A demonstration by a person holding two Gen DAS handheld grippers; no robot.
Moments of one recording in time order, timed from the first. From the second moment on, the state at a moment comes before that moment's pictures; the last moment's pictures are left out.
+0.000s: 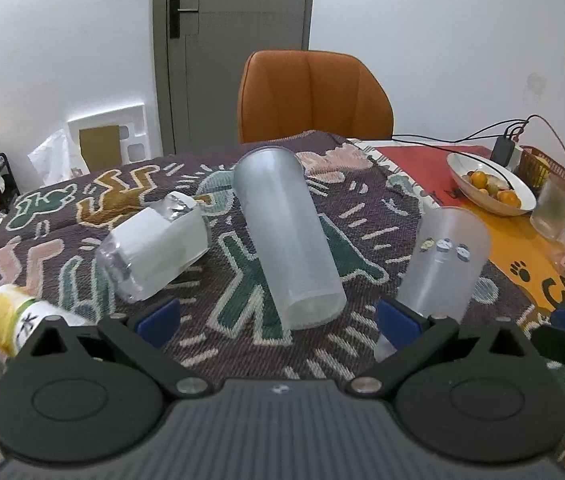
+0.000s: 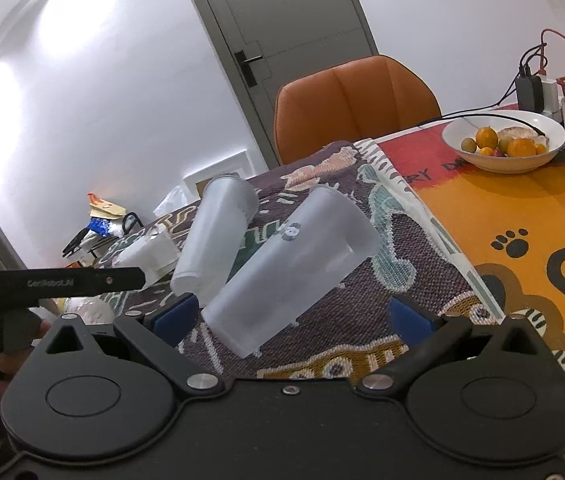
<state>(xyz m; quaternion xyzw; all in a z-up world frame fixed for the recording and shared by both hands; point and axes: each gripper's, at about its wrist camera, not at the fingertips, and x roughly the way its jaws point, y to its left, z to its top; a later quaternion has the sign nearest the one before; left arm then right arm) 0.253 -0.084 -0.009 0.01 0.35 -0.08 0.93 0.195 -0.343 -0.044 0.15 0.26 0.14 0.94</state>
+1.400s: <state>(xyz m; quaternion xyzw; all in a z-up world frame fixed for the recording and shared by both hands) 0.396 -0.107 -0.057 -0.05 0.44 -0.09 0.89 0.244 -0.369 -0.077 0.22 0.28 0.12 0.93</state>
